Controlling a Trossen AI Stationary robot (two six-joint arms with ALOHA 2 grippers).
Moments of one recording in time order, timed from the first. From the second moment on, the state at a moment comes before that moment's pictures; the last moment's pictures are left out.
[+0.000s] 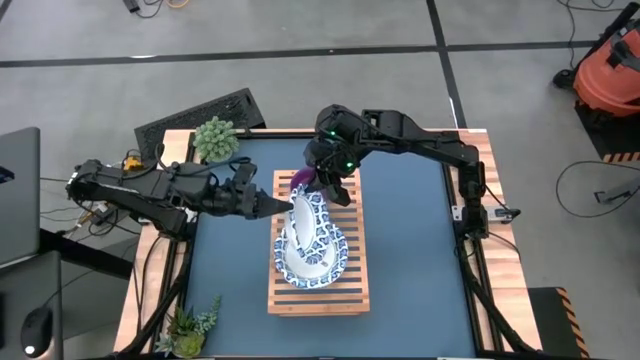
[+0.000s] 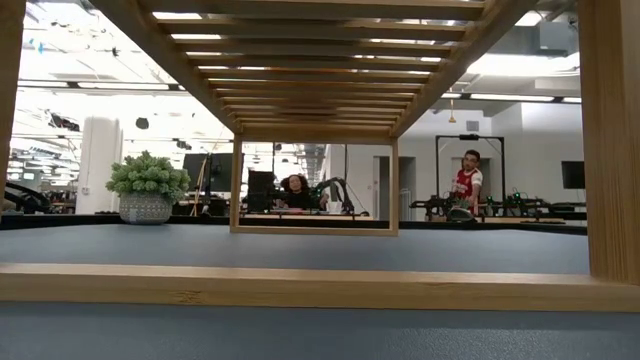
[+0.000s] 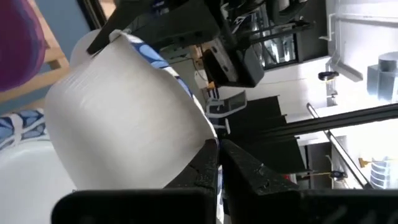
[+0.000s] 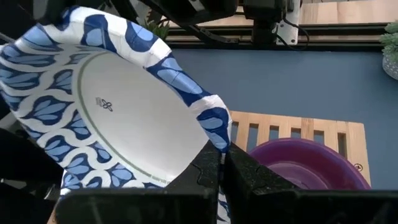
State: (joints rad) left arm -0.19 1.10 1.18 -0.13 -0.17 -1.32; right arm -0.15 1.97 2.34 -1.11 -0.45 -0.11
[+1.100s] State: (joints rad) left arm -0.39 1.04 1.18 0.33 -0.39 -0.77; right arm -0.14 1.58 2.33 -1.24 -0.45 -0.07
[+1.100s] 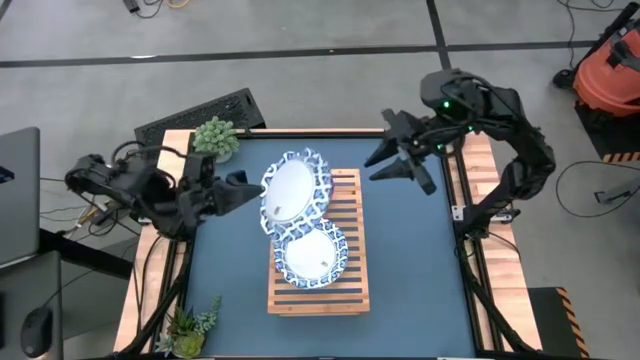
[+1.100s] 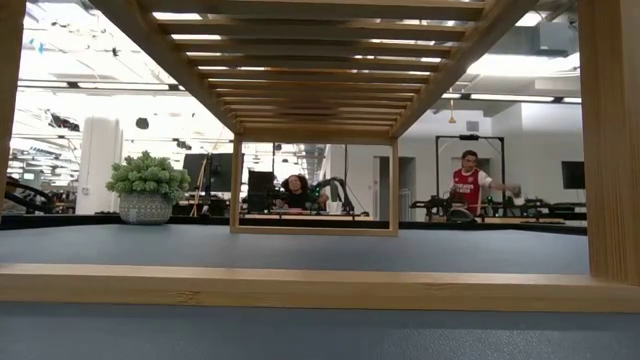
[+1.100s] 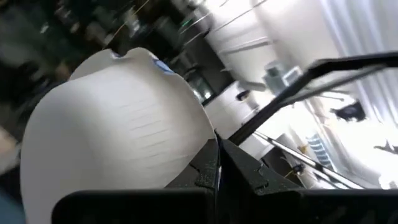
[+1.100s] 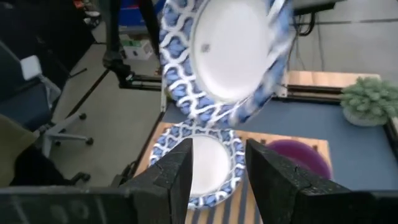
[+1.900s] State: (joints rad) left arm -0.52 1.12 1.18 0.45 -0.47 -0.61; right arm 0.00 1.55 2.33 -1.33 -0.45 0.03
